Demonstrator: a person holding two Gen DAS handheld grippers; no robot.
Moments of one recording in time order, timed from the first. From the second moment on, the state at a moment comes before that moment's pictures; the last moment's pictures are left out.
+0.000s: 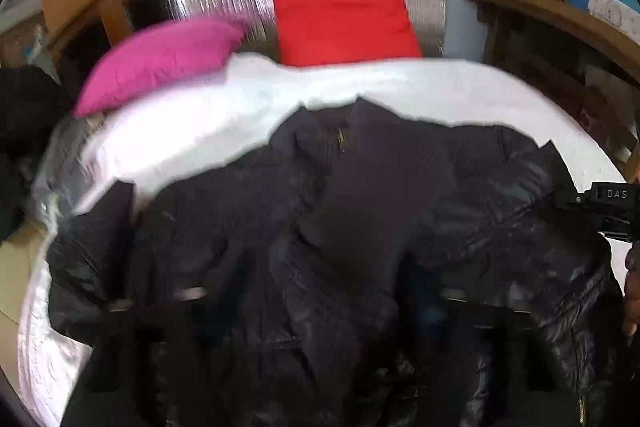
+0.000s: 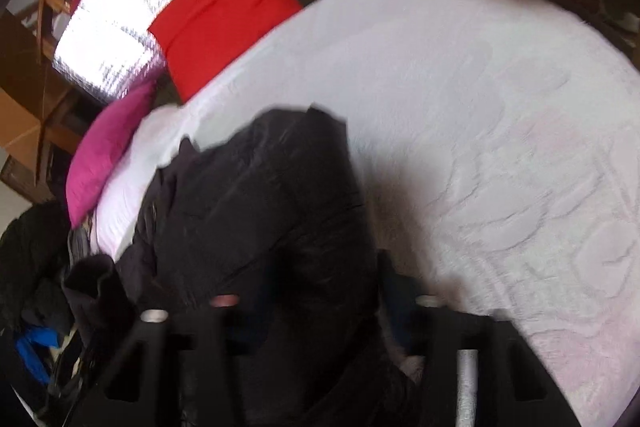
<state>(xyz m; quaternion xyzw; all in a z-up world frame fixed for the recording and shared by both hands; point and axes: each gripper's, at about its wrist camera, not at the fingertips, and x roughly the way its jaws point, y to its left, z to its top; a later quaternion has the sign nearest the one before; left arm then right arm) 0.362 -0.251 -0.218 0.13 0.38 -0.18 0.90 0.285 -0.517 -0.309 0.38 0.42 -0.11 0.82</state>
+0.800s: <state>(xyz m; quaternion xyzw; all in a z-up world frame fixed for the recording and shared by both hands) 0.392 -0.103 -0.252 -0.01 0.51 -0.20 0.84 0.277 -0.508 -0.282 0.36 0.40 -0.15 0.83</state>
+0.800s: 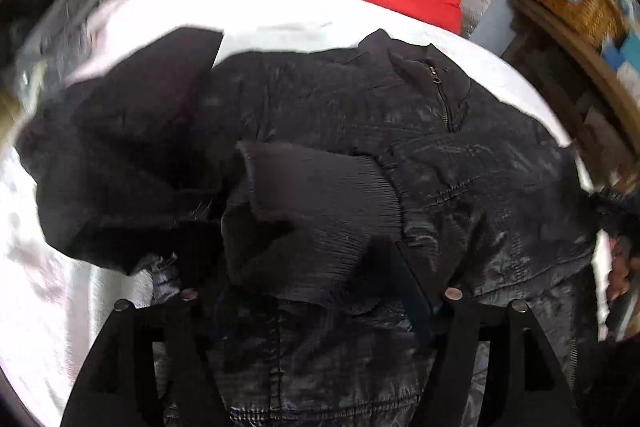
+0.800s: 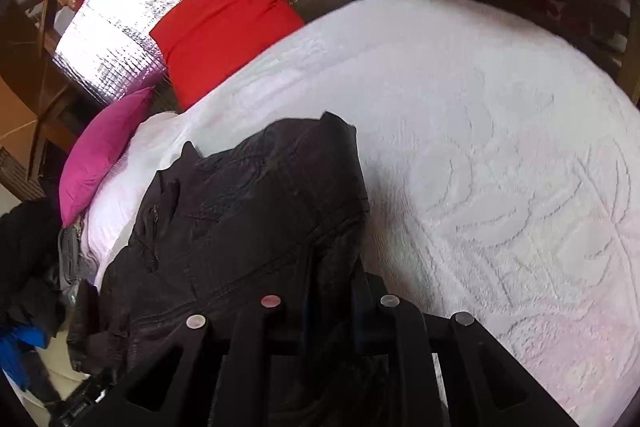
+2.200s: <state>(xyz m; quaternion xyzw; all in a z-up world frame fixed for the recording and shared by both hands) 0.395 -0.003 -0.180 -0.08 0.36 -0.10 0.92 0.271 -0.442 -0.209 0.28 0.34 -0.13 0.89</state>
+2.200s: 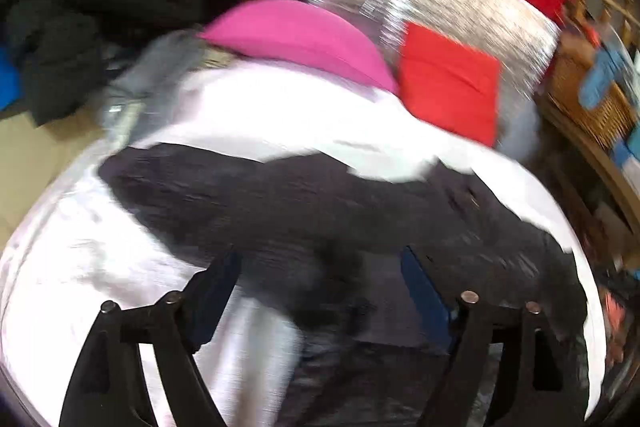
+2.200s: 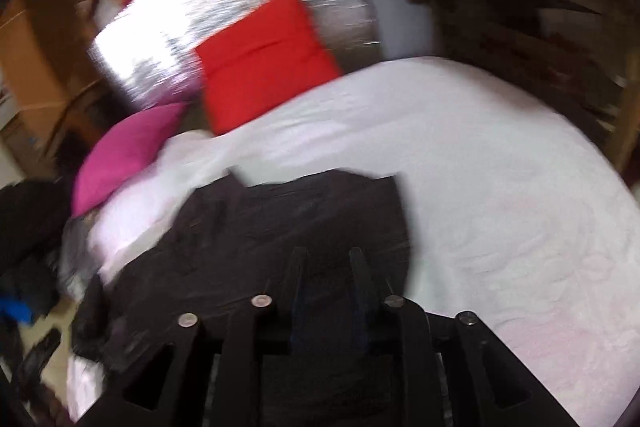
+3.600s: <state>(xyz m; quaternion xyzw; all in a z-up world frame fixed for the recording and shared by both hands) 0.511 0.130 -0.253 -0.29 0.38 0.05 0.88 0.316 -0.363 -0.235 0.23 0.38 -0.05 0.89</state>
